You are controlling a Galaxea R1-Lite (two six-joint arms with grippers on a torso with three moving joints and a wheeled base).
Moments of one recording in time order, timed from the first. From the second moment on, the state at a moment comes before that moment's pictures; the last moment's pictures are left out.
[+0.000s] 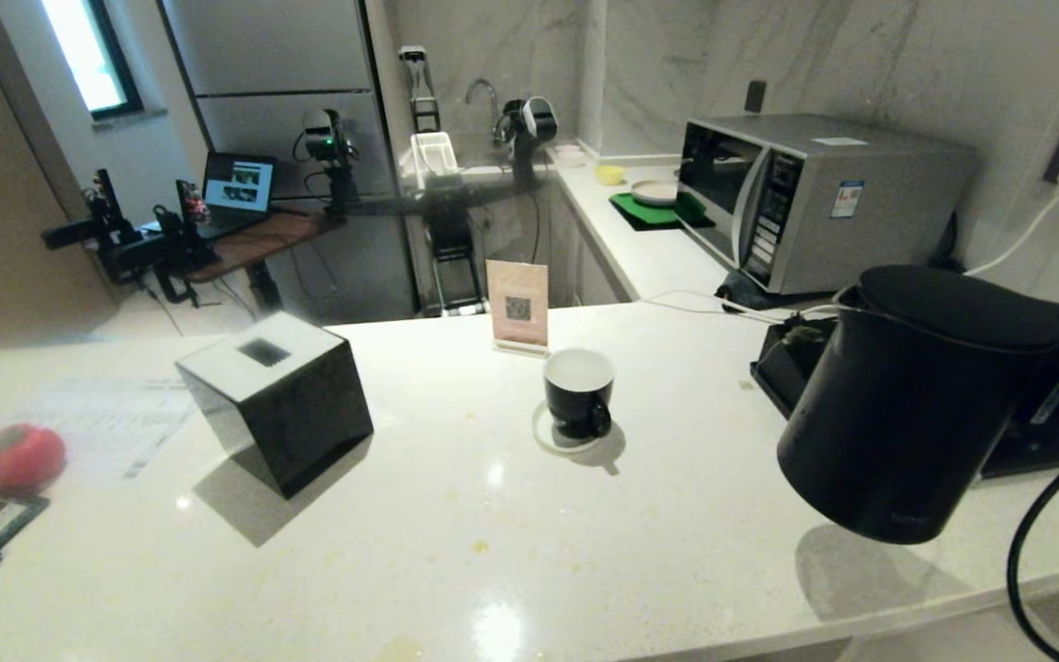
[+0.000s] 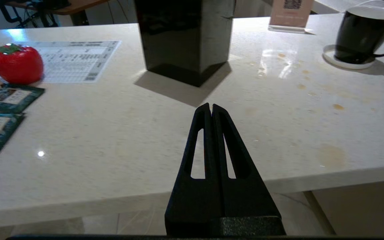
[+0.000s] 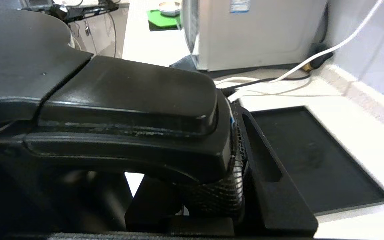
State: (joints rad) left arm -0.01 0.00 0.00 0.00 0.01 -0.01; right arm -0.09 1.42 -0.32 -1.19 0.00 0.03
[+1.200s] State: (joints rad) left arm -0.01 0.00 0.00 0.00 0.01 -0.01; right arm -0.08 1.43 -0.37 -1.15 0.00 0.03
